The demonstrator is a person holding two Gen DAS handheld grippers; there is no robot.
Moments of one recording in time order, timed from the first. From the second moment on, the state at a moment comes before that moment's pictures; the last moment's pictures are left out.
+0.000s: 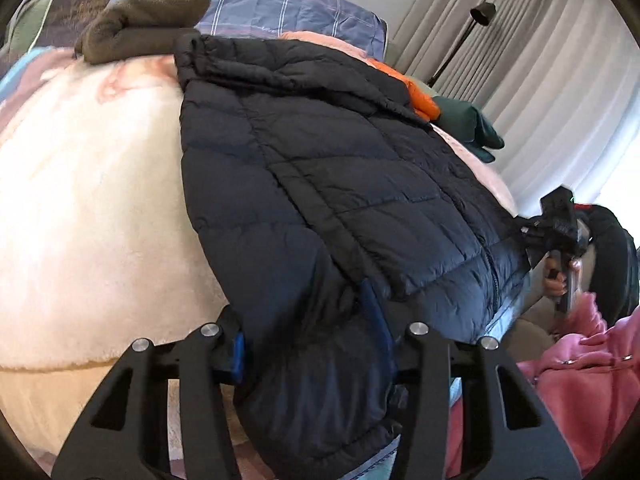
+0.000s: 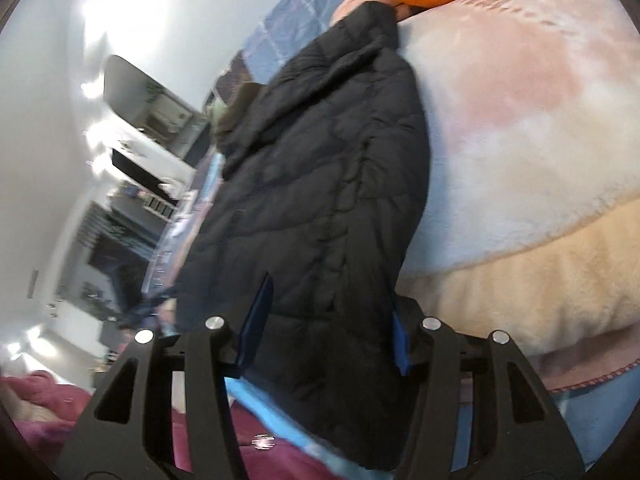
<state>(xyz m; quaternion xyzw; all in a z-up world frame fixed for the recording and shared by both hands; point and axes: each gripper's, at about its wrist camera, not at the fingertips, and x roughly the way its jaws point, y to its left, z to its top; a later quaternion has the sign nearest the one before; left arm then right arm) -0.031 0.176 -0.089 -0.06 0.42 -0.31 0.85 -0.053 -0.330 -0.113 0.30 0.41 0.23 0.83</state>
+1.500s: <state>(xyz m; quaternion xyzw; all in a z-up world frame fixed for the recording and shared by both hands) 0.155 0.161 -0.039 -0.15 0.37 -0.16 0.90 0.150 -0.360 -0.065 0.31 0.35 0.09 0.88</state>
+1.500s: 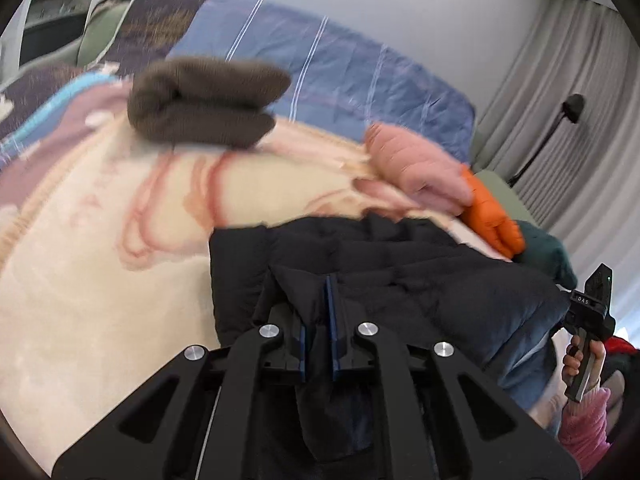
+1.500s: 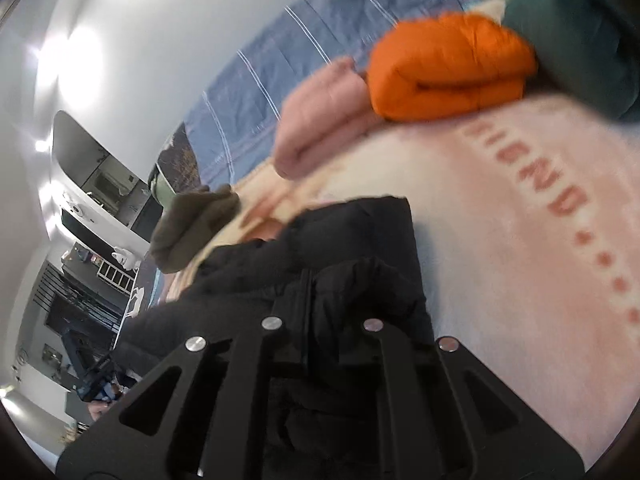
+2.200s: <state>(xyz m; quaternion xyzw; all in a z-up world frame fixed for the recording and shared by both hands) 0.051 0.149 -0.004 0.02 0.29 -0.13 0.95 0.051 -0.291 -0.022 -0.08 0.30 0.08 0.95</state>
